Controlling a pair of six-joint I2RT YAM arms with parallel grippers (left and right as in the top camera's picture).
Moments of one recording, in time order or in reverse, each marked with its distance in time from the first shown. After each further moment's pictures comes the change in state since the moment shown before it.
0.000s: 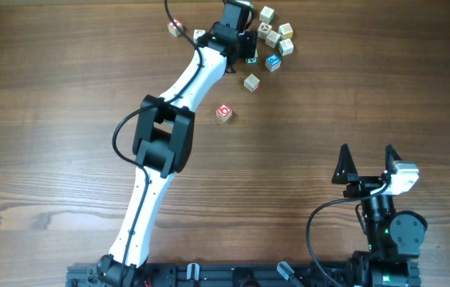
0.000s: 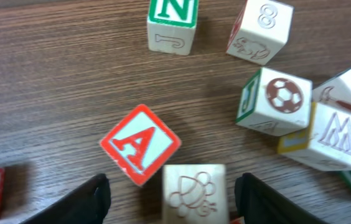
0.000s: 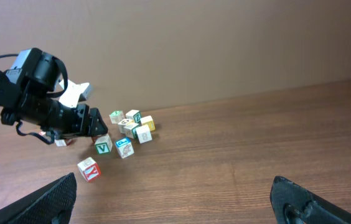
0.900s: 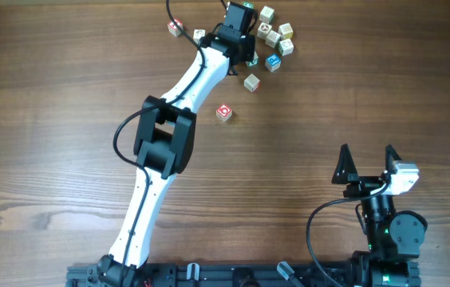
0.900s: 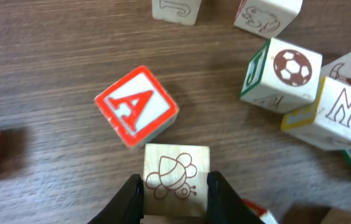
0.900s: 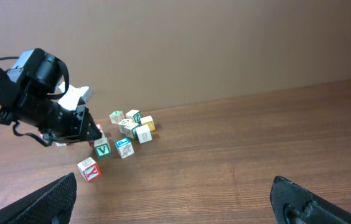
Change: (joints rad) left arm -0.008 -0.015 0.000 -0.084 -0.017 -0.051; right arm 0.000 0.000 0.000 0.000 0.000 0.000
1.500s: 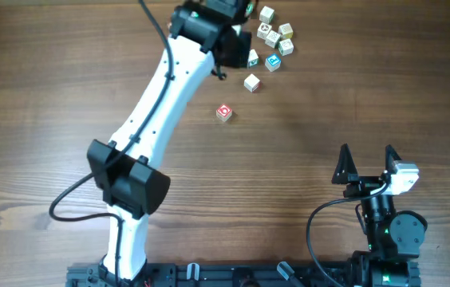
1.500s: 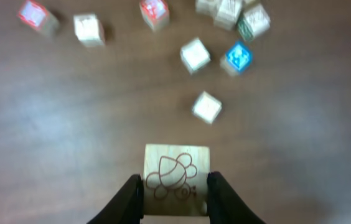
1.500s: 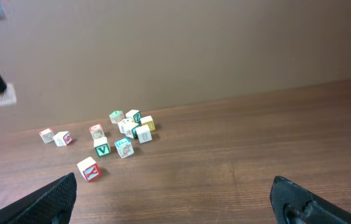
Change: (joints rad) left arm -0.071 -0.478 0.012 -0.719 -0.001 -0.015; right arm 0.000 0.000 0.000 0.000 0.000 0.000
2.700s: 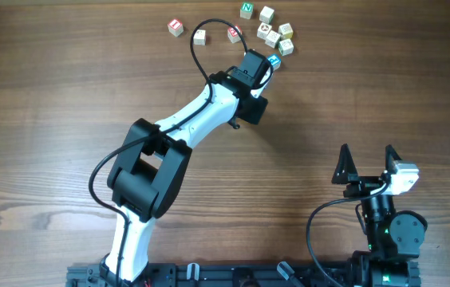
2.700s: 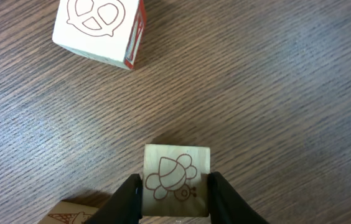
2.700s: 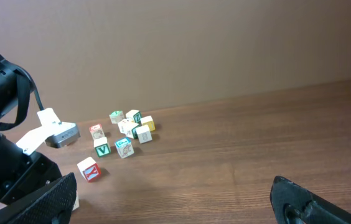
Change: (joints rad) left arm -0.086 0.021 -0.685 0.621 0.120 0.184; right arm 0.000 0.000 0.000 0.000 0.000 0.000
